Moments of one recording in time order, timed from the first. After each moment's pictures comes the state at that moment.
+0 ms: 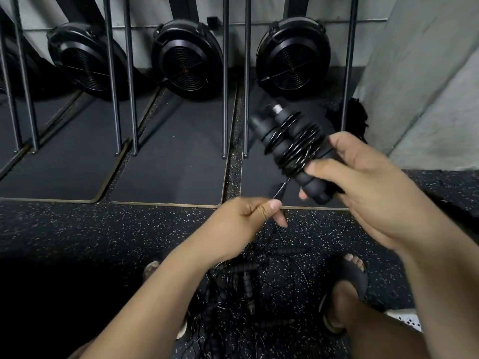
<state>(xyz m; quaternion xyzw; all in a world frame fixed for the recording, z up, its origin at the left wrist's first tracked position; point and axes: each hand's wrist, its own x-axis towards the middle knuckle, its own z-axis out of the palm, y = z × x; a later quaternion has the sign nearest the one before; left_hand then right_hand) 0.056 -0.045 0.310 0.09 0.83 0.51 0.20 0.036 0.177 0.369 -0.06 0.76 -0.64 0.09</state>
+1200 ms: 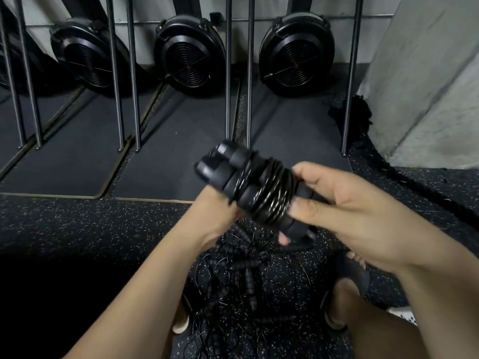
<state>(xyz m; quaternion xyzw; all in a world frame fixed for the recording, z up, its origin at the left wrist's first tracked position) 0.059 -0.067 0.311 0.04 0.79 0.60 0.14 0.062 0.167 0.365 -0.21 0.72 -0.63 0.23</state>
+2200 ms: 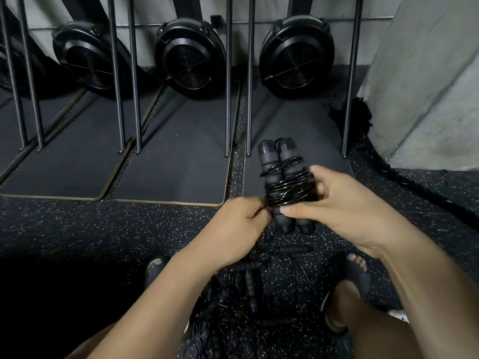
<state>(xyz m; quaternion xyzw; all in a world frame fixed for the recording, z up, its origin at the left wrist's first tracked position) 0.058 -0.044 0.298 0.07 0.88 0.45 0.12 0.036 0.171 0.333 -0.05 0.80 -0.58 0.17</state>
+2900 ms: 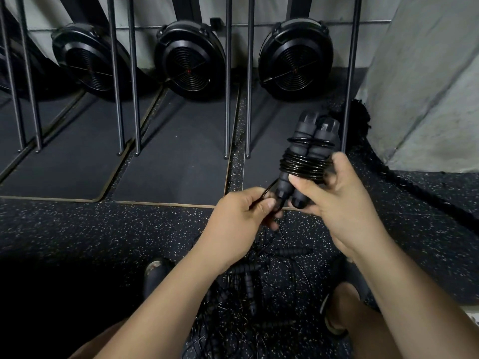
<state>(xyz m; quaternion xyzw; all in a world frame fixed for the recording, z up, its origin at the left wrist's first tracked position) 0.059 -0.036 0.296 0.03 0.80 0.59 0.10 0.028 0.158 0.301 0.01 0.71 -0.70 0.00</state>
